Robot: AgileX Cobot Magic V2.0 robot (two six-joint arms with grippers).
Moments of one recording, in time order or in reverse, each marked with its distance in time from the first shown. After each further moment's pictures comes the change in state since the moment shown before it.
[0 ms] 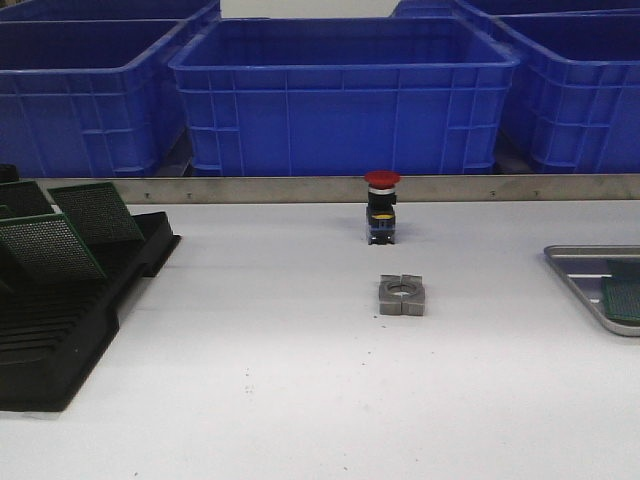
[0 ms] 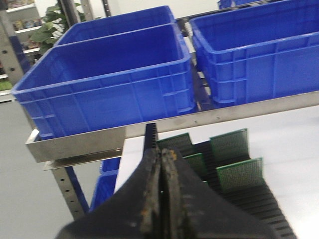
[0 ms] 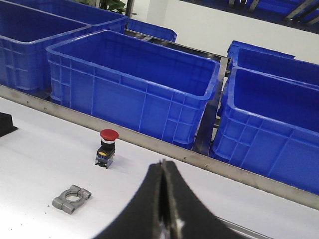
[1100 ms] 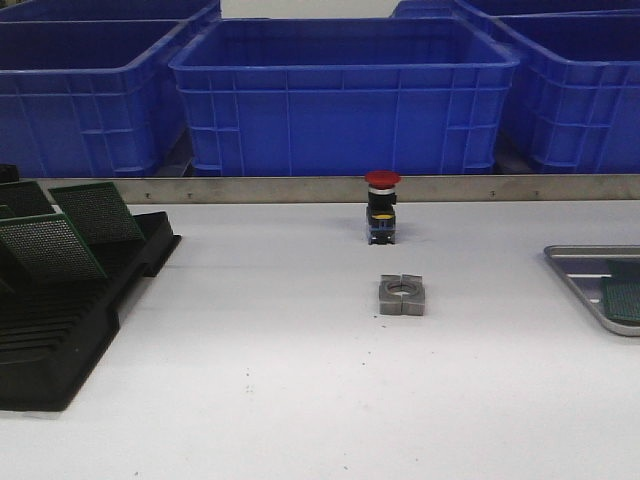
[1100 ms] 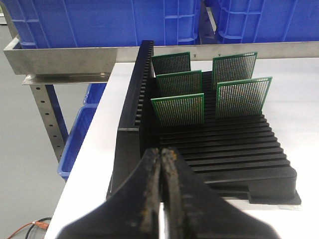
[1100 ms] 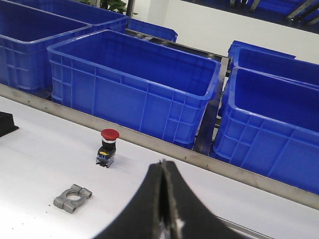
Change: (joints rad) left arm -0.053 -0.086 0.198 0.355 0.063 -0.502; right arm 0.000 0.000 0.000 0.000 0.004 -0.002
